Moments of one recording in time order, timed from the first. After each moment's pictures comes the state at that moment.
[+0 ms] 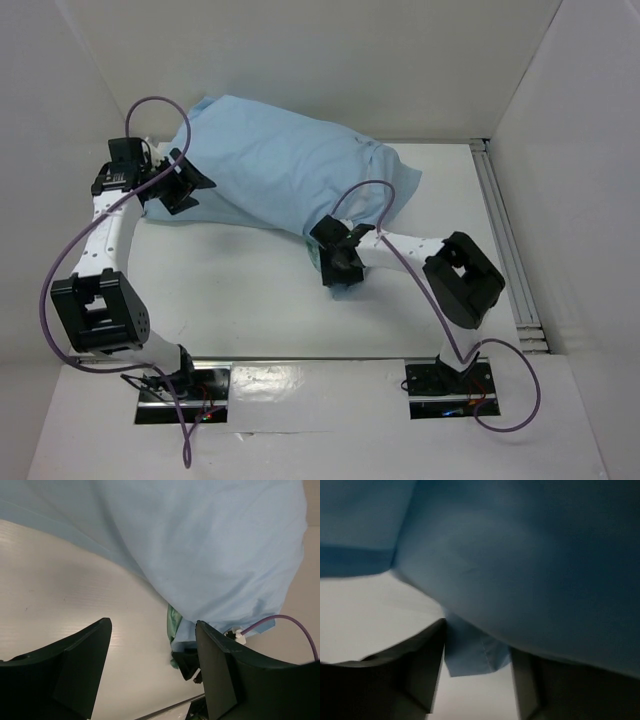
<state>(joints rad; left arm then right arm) 0.21 1.53 1.38 -0.66 0.50 -0.59 0.79 1.78 1.13 -0.59 0.15 0.67</state>
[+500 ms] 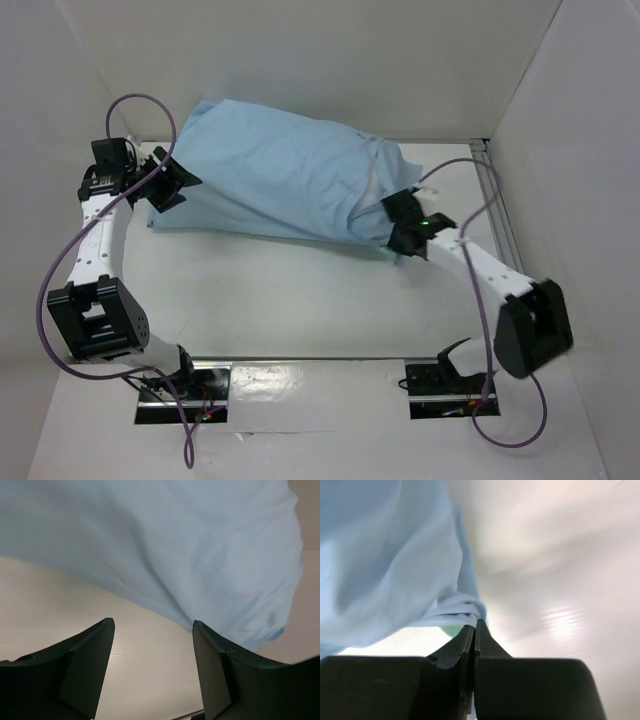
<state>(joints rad) 0.27 1.49 1.38 -0.65 0.49 -0.59 0.49 1.42 0.99 -0.65 0.43 0.71</state>
